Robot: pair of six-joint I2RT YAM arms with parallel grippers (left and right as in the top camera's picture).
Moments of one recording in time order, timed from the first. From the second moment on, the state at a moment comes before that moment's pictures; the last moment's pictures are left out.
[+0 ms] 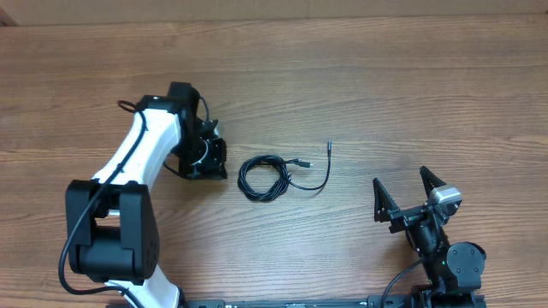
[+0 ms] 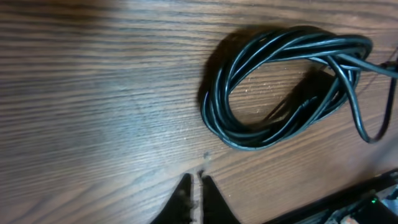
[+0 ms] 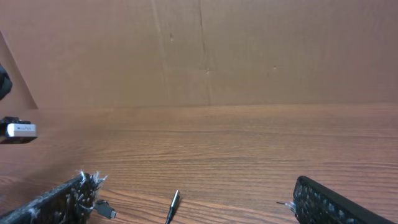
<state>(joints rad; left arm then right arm) -0.11 1.84 1.28 -1.11 0.39 -0.14 0.04 0.01 0.02 -0.01 -0.24 0.14</state>
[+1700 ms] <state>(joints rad) -0.35 1.84 1.14 -0.78 0.11 -0.38 0.04 0.01 0.02 -0.01 -0.24 0.14</state>
